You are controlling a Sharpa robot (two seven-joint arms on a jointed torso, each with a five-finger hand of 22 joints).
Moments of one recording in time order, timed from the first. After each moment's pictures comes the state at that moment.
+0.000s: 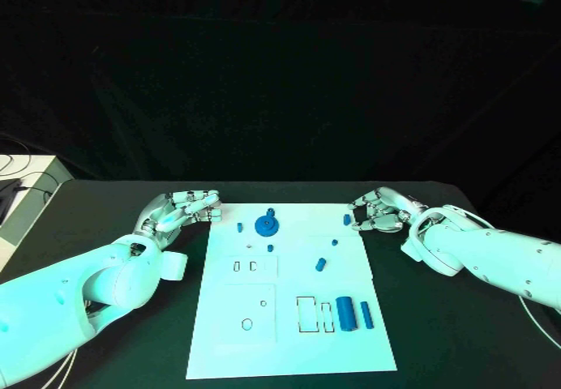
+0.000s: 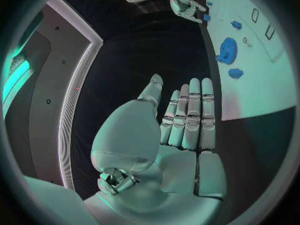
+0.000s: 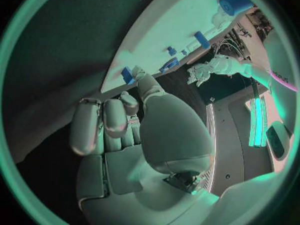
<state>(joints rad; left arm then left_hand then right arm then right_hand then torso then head) 1.00 -0.89 0.16 1.49 -0.18 -0.31 0.40 1.34 0.03 -0.01 -0.07 0.05 0.99 0.17 0.06 0.06 1.15 0.12 0.06 0.06 1.15 0.09 0.19 0.15 0.12 0.91 0.11 0.57 0.13 1.15 -0.88 -0.07 1.21 -1.09 -0.42 0.24 1.34 -0.08 0.03 -0.09 0.31 0.98 0.16 0.07 0.07 1.21 0.04 1.04 1.18 1.44 -0.04 1.19 0.99 0.06 1.47 -0.05 1.22 1.31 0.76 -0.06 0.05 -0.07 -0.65</state>
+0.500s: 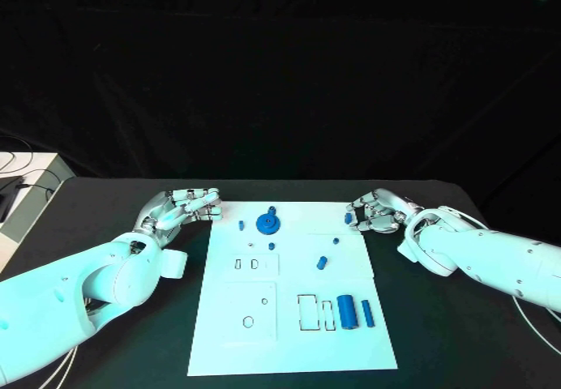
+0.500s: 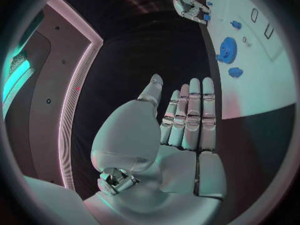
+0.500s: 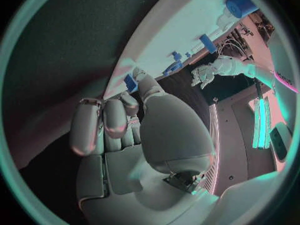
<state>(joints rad) 1.00 -0.89 0.16 1.49 -0.18 -0.31 0.40 1.34 0.03 -0.01 -0.07 0.05 0.99 0.17 0.06 0.06 1.15 0.12 0.06 0.06 1.17 0.09 0.15 0.15 0.11 0.94 0.11 0.54 0.11 1.14 -0.84 -0.07 1.18 -1.09 -0.42 0.21 1.34 -0.08 0.03 -0.08 0.31 0.97 0.16 0.07 0.07 1.21 0.04 1.05 1.18 1.44 -0.04 1.19 0.99 0.06 1.47 -0.05 1.23 1.31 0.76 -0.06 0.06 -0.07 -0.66</state>
